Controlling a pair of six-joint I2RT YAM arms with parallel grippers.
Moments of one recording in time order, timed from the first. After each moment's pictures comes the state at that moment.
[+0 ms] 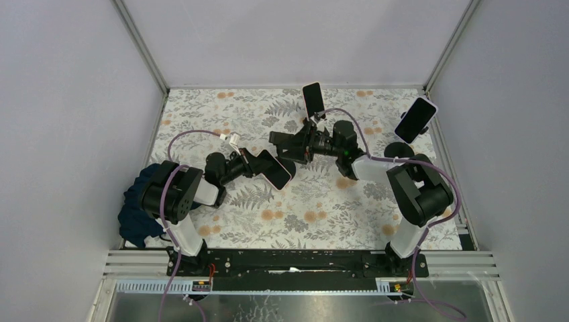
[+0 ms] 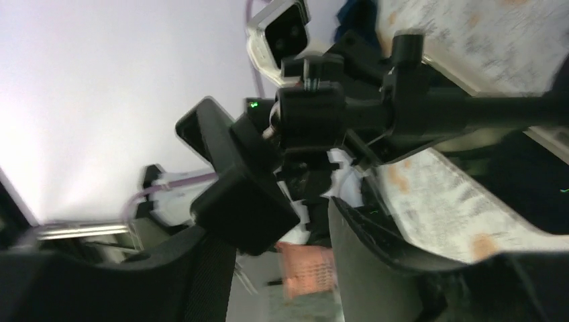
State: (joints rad) left arm -0.23 1.75 0.40 1.20 0.59 -0.76; right arm 0.52 1.76 0.85 0.83 -0.78 1.54
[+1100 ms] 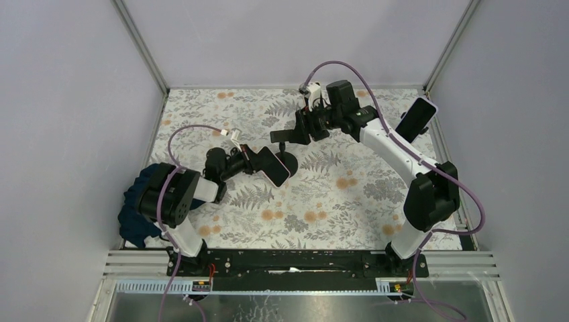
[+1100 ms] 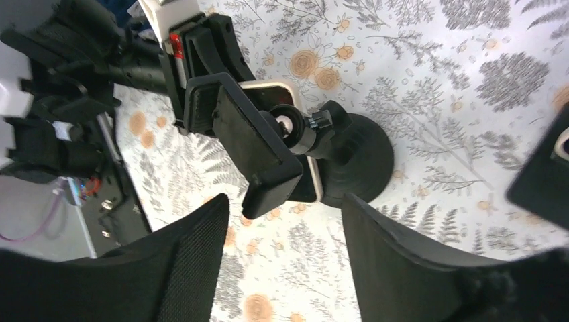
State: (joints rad) left arm -0.23 1.72 0.45 1.11 0.60 -0.71; right arm 0.50 1.70 1.49 -0.46 -0.62 0.03
